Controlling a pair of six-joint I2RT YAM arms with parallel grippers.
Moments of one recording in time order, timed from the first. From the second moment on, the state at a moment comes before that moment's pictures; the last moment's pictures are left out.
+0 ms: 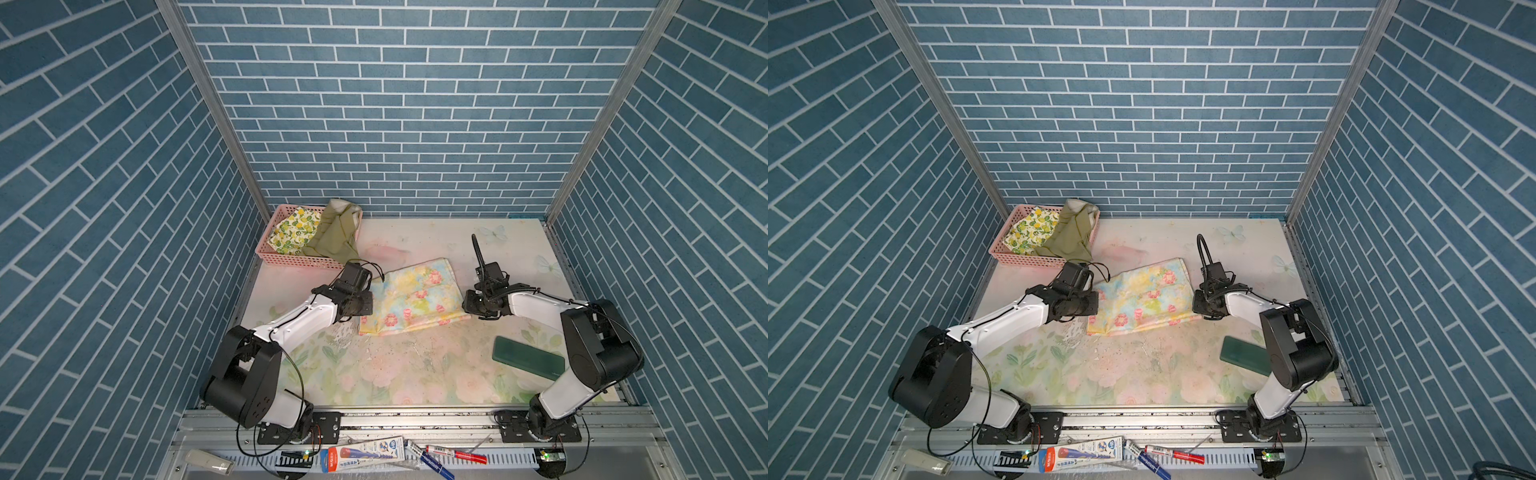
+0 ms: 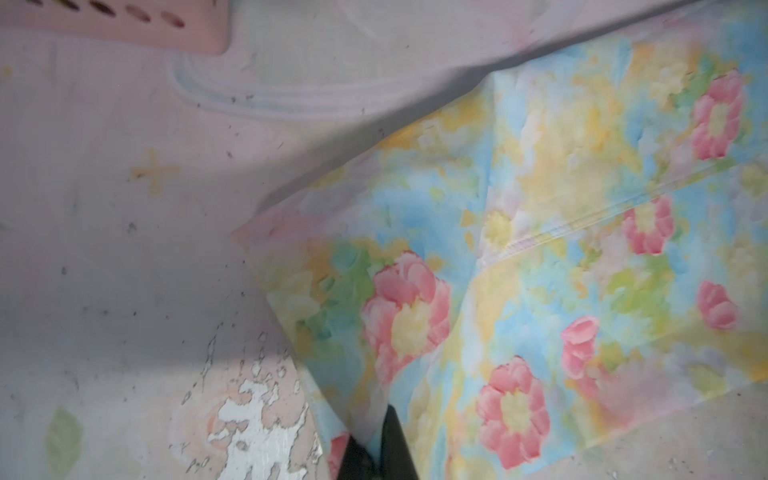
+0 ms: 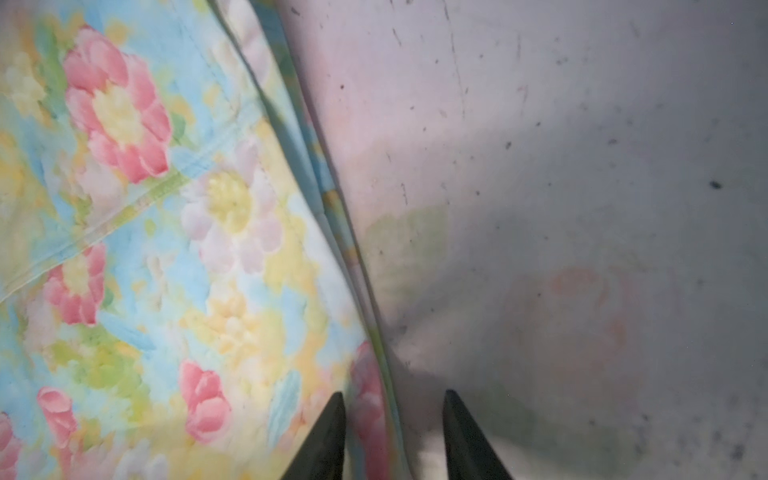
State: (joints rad) left arm -0.45 1.44 0.82 -0.43 -0.05 -0.45; right arm 0.40 1.63 0.85 -0.32 -0.11 0.46
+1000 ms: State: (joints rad) left arm -0.30 1.54 0.65 -0.03 0.17 -0.59; right arm 0.40 1.75 0.98 -0.30 -0.17 0.39
